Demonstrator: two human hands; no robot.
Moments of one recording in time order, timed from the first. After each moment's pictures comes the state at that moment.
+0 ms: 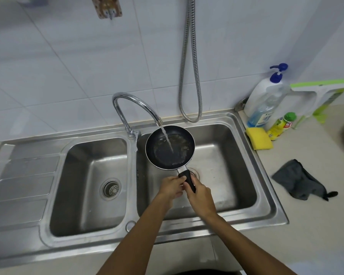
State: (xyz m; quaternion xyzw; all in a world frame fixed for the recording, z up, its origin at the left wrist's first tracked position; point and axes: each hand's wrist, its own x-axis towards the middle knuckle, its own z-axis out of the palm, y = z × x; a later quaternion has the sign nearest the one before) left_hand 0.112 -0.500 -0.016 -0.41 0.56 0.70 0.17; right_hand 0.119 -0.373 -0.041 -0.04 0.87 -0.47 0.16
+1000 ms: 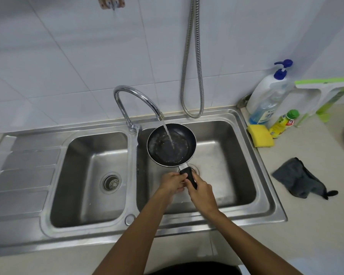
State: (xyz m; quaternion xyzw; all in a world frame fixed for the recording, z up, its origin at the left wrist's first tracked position) left_hand 0.113 -0.498 -0.023 -0.39 0.55 0.71 0.18; right_hand 0.121 -0.365 -0.051 -0.05 0.87 -0.47 0.17
